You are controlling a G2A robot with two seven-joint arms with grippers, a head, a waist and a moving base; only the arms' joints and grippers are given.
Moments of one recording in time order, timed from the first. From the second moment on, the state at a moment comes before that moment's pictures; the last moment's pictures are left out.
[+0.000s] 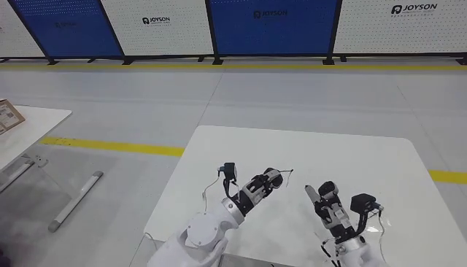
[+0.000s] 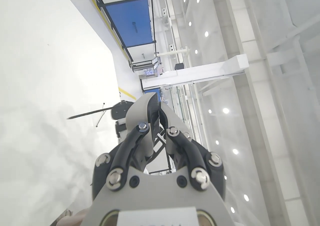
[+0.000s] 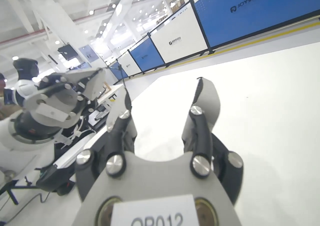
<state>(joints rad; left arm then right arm) 1.49 -1.22 -1.10 -1.77 -0.34 -0.06 -0.16 -1.62 -1.28 1.25 -1.66 -0.76 -0.34 -0.15</state>
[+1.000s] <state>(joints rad) 1.50 -1.21 -1.20 -1.65 -0.36 -0.04 -0.11 -1.74 -1.24 1.43 -1.78 -0.37 -0.34 -0.22</state>
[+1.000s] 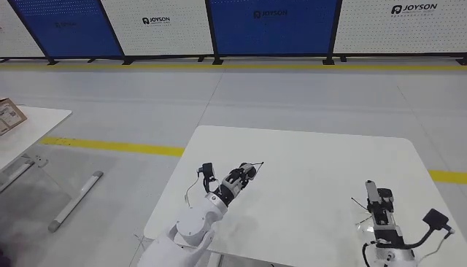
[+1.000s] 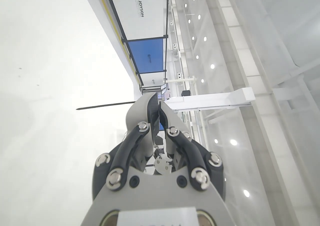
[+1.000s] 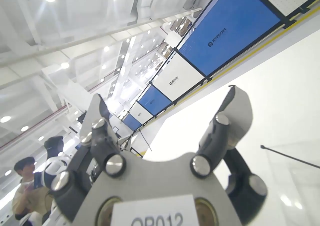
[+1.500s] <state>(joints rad) 1.49 -1.21 -1.20 -1.65 -0.35 0.00 -0.14 -1.74 -1.24 1.43 -1.78 -0.38 -0.34 -0.22</state>
